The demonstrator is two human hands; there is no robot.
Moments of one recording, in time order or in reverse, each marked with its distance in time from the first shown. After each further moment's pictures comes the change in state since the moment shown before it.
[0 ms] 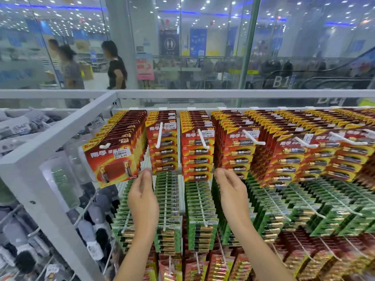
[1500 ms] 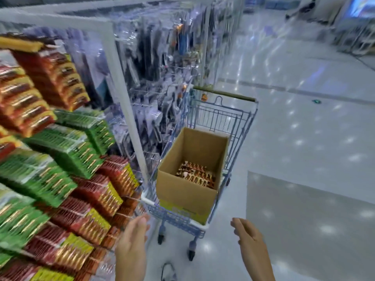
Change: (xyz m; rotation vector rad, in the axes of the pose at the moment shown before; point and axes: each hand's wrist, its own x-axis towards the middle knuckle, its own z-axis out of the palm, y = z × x) left_hand -0.582 -0.103 0.433 0.206 -1.300 -0.396; right_hand -0.306 0.180 -0.693 -0.019 1.221 0.694
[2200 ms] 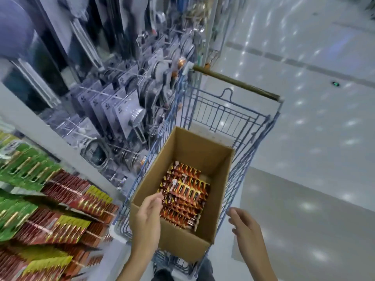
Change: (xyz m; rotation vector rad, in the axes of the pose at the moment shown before) left_hand 0.229 0.023 0.193 0.190 -0.100 -0.161; right_hand 0.245 -0.104 0.043 -0.152 -0.012 0.097
